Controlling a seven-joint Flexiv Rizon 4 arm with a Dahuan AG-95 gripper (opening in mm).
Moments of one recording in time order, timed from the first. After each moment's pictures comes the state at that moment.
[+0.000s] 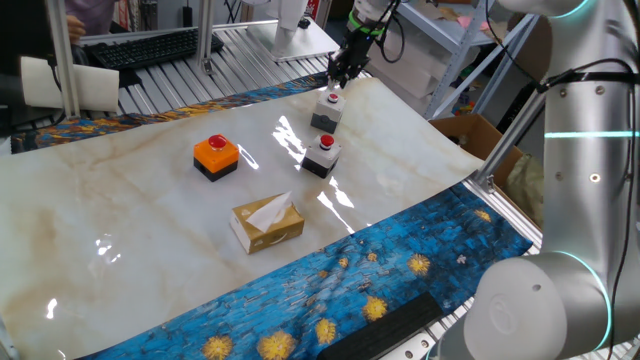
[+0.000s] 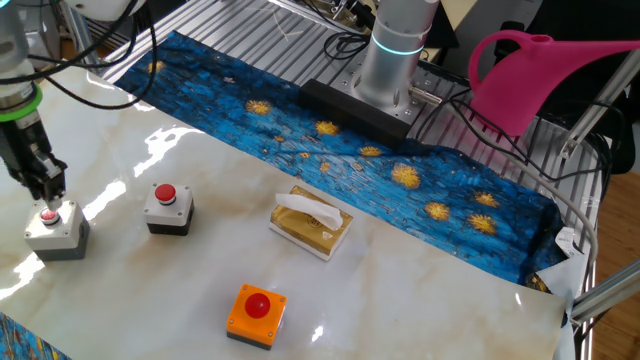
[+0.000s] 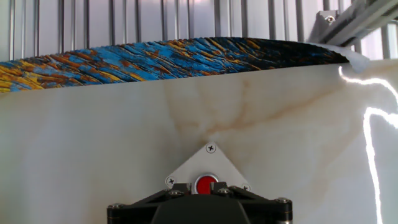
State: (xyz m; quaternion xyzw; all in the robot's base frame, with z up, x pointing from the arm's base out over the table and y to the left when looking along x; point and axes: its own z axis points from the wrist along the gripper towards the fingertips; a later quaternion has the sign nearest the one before) arm 0.741 -0.295 0.130 0.02 1.00 0.04 0.06
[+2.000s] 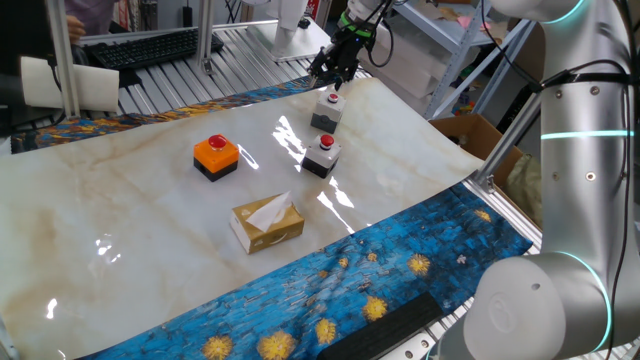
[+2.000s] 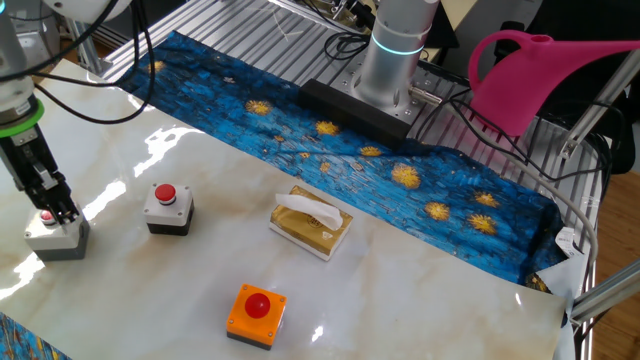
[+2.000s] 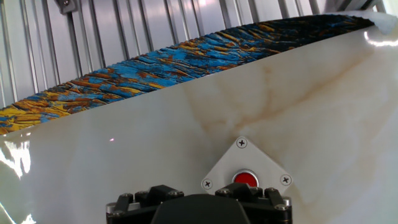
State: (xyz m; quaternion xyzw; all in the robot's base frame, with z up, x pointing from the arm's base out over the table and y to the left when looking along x) arm 0.748 -0.261 0.121 0.10 0.99 0.08 0.05
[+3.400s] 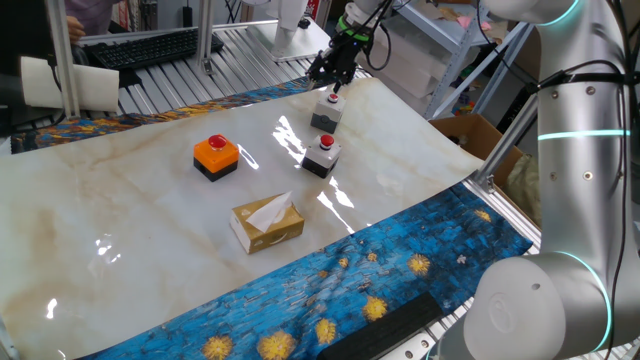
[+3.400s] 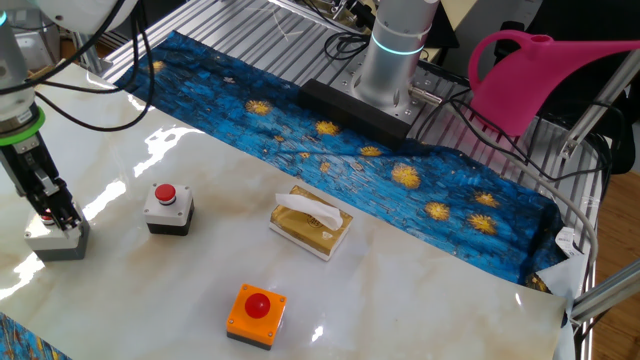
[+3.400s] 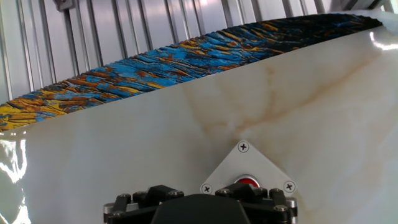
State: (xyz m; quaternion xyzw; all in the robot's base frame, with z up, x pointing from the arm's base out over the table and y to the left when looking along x) arm 0.752 -0.262 0.109 0.09 0.99 0.08 0.06
